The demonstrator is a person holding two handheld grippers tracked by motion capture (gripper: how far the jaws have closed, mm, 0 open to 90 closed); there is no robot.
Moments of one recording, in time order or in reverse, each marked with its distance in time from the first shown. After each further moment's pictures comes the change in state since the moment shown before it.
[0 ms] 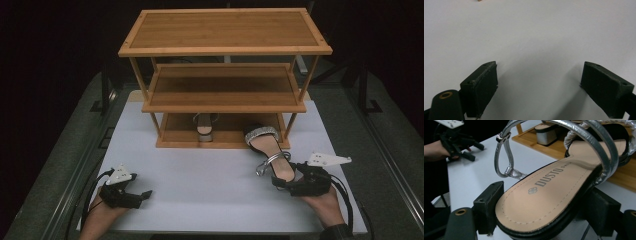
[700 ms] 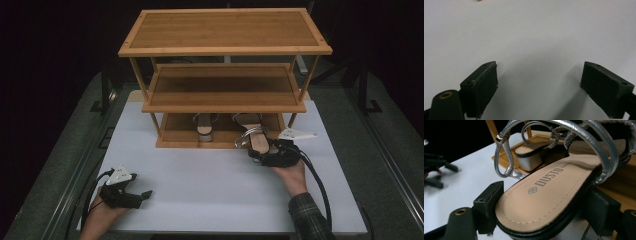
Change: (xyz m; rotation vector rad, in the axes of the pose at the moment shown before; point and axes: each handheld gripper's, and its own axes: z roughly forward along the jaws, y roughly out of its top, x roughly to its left) left arm 0.000 0.000 0.000 -0.004 0.002 -0.001; right arm -0.022 0.045 0.081 -0.063 -0.081 0.013
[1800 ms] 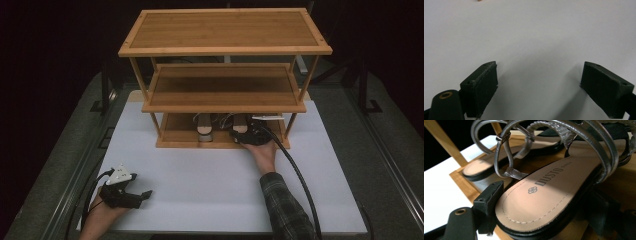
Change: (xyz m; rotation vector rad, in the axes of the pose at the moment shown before) left arm 0.000 0.000 0.000 0.005 -0.002 0.001; right arm -0.034 0.015 0.101 0.037 -0.096 0.142
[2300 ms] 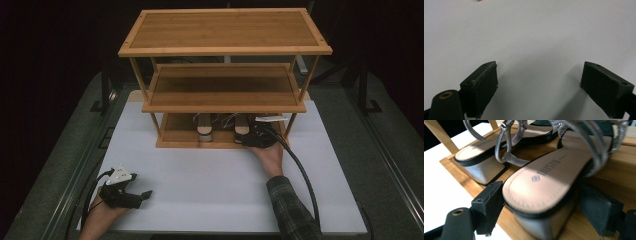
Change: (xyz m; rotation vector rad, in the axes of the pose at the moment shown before) left arm 0.000 0.000 0.000 -0.001 0.001 0.000; right arm -0.005 -0.002 -0.019 0.037 -0.056 -0.085
